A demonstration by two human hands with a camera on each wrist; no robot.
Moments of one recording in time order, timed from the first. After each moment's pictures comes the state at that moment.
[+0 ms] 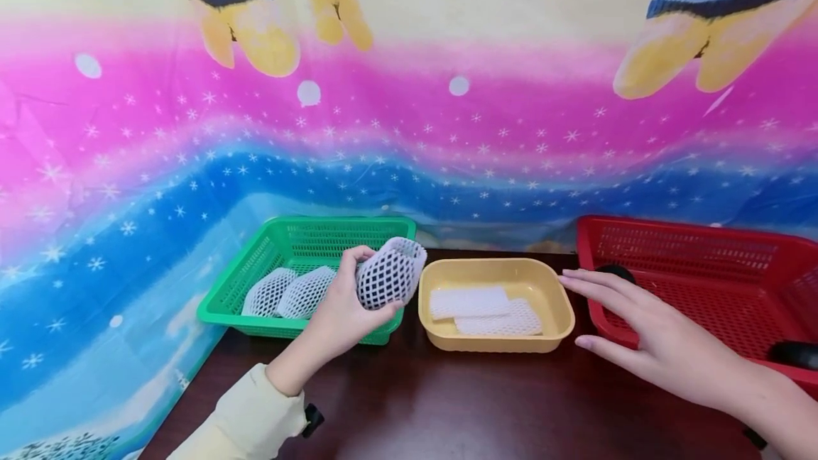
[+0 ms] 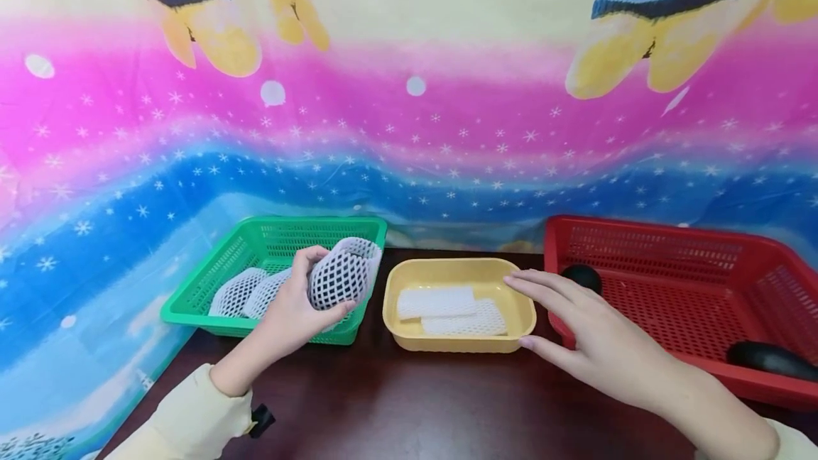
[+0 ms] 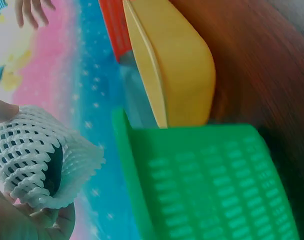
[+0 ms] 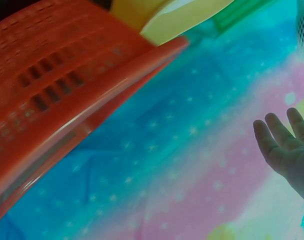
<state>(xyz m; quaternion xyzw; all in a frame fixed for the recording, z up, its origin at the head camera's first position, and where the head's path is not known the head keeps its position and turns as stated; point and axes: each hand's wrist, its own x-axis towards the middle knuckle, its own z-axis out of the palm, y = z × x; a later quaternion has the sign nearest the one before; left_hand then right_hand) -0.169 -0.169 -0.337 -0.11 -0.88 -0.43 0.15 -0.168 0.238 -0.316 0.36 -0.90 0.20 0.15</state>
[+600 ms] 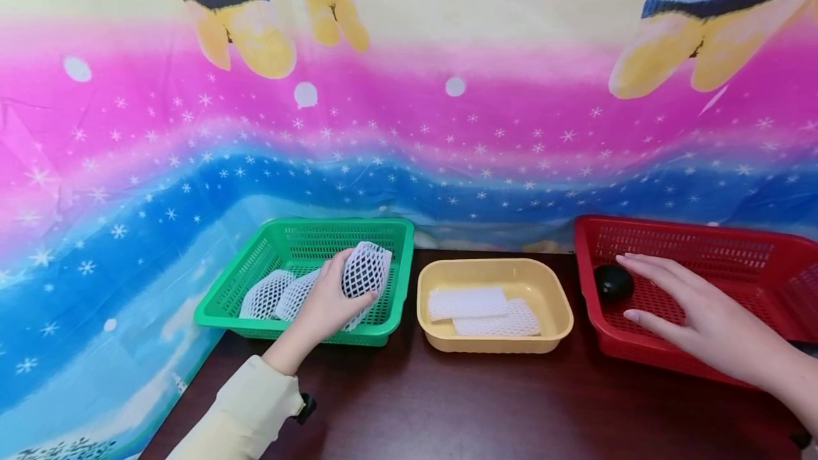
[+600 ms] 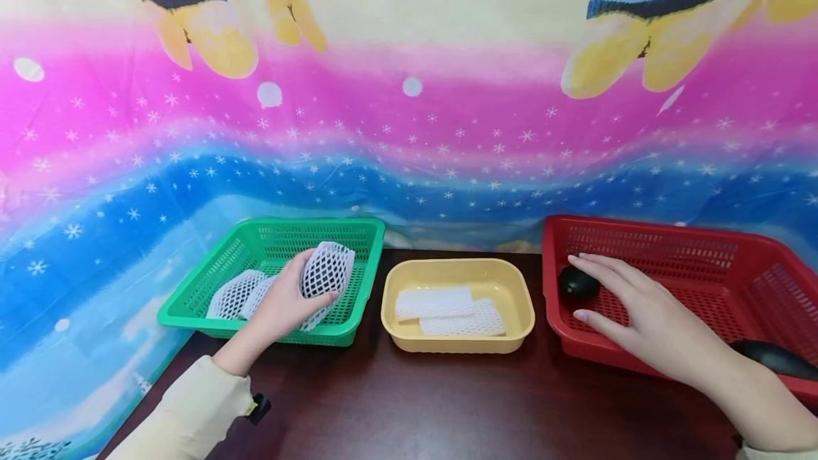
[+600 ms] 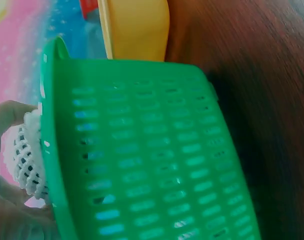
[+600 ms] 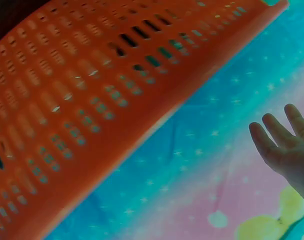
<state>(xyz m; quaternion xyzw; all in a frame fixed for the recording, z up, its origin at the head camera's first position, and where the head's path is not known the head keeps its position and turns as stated) -0.202 -0.204 -0.360 -0.03 -0.93 -0.36 0.09 -0.204 0.302 -0.337 0.25 -0.94 0.18 0.11</state>
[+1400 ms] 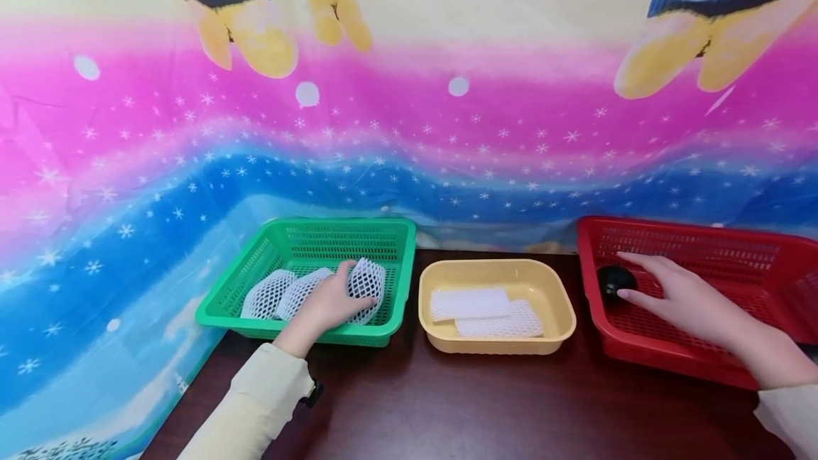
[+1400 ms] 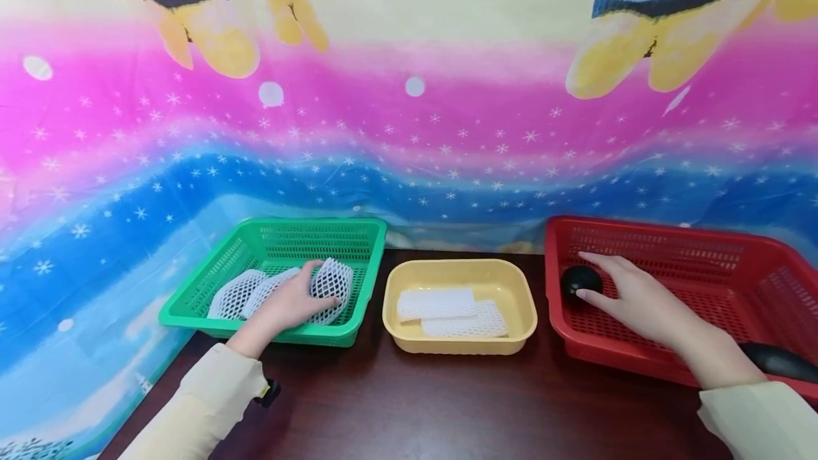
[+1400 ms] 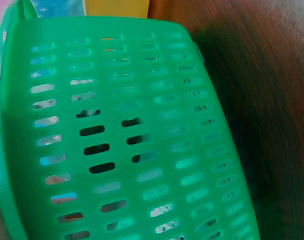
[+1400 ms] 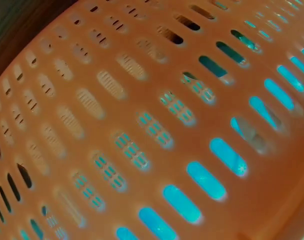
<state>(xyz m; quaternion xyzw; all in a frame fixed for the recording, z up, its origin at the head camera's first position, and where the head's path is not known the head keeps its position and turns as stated) -0.223 -0.216 -0.371 0.01 -0.96 -0.28 -0.02 -0.264 0.315 -0.358 0.19 -0.96 0.20 -0.01</state>
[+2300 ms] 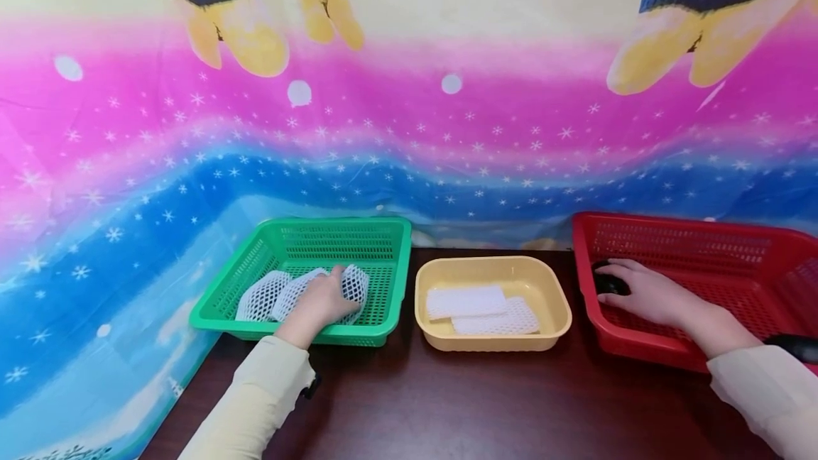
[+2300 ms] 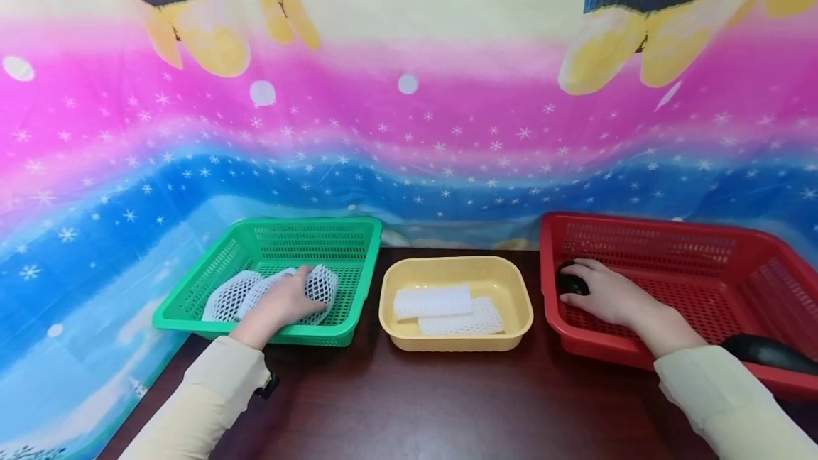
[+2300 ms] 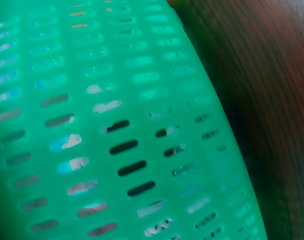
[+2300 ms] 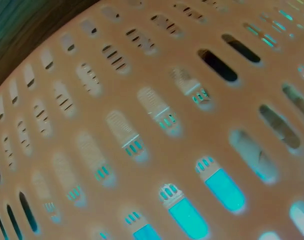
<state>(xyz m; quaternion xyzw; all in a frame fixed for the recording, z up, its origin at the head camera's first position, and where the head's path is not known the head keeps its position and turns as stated) -0.237 -0.222 -0.378 0.03 -0.98 -0.18 -0.05 -0.292 0.310 -0.389 0.21 -0.96 0.16 -0.04</state>
